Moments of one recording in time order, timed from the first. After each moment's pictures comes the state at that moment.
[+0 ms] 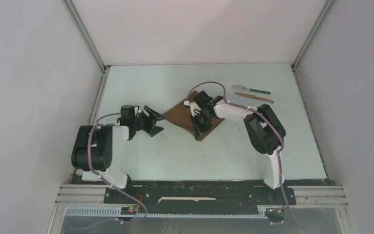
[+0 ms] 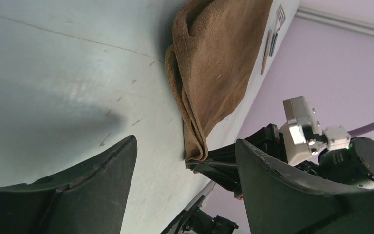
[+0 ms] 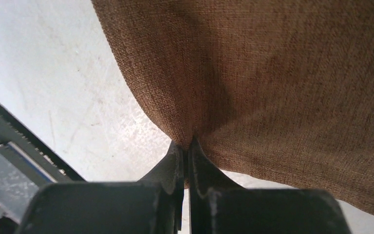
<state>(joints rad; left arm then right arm) -0.01 1.59 0.58 0.29 0.63 -1.08 0.69 2.06 1.48 -0.67 -0.37 0.07</state>
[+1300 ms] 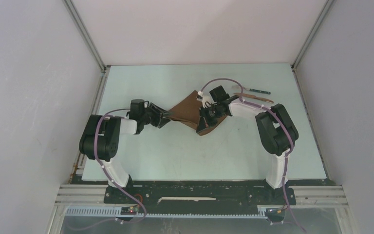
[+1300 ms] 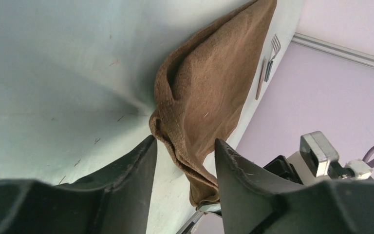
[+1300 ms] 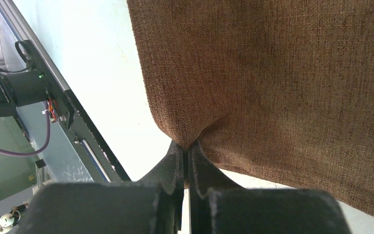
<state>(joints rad) -0.13 1.75 0.70 0.38 0.49 -1.22 0.51 1.95 1.30 -0.42 -0.69 0.20</state>
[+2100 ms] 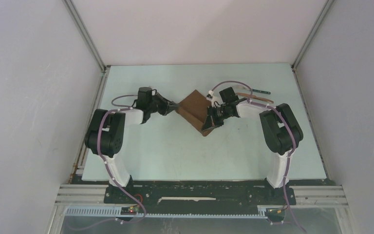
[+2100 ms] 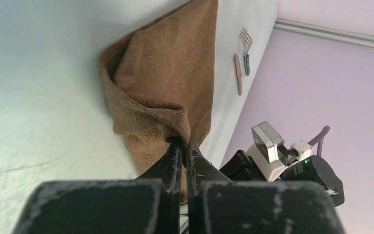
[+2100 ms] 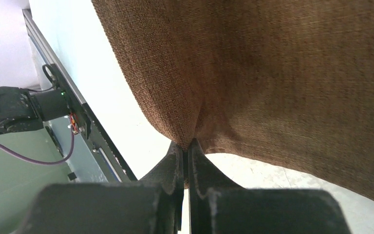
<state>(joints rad) -0.20 1.82 0.91 0.32 0.48 -1.22 0.43 1.93 1.20 -0.31 -0.75 0.29</state>
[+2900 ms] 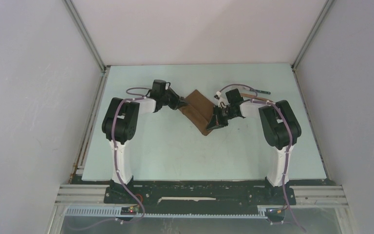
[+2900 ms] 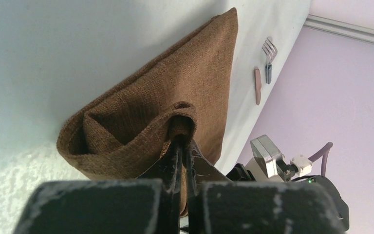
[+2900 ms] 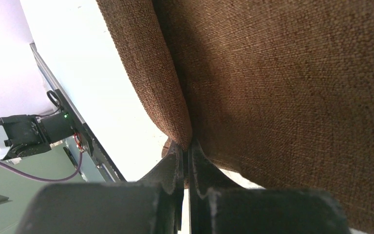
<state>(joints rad) -0.29 2.09 1.26 0.15 0.45 -1.19 0.33 2.00 1.17 -0.24 -0.76 0.36</state>
